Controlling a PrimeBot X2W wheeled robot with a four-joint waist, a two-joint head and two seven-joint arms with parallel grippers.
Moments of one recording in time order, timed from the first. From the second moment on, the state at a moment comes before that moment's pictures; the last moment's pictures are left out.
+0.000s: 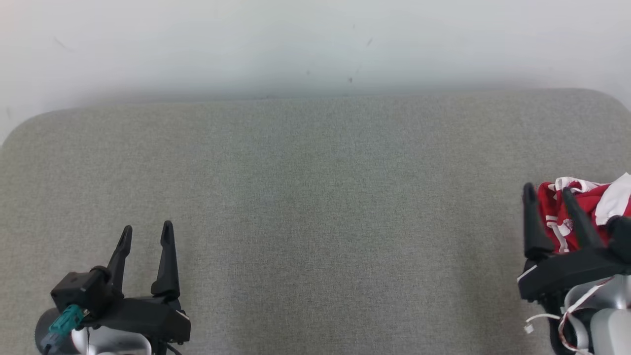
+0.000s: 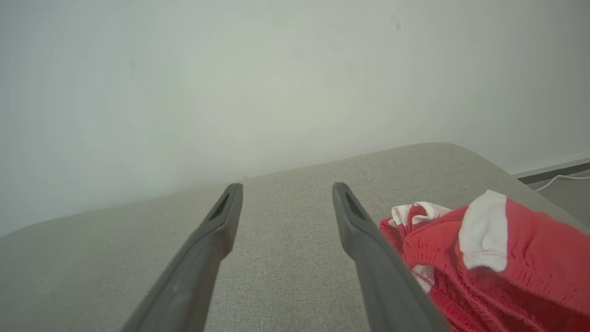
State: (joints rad) left arm -0.13 0.15 -0.19 0.10 -0.29 0.10 -0.10; right arm -0.11 -0.06 -0.17 -0.03 0.31 -0.01 0.10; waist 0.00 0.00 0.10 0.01
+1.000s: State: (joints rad) left arm -0.06 0.14 -0.17 0.21 -0.35 0.08 -0.15; right arm -0.05 -0.05 -0.05 0.13 0.34 0.04 -0.01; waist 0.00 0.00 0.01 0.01
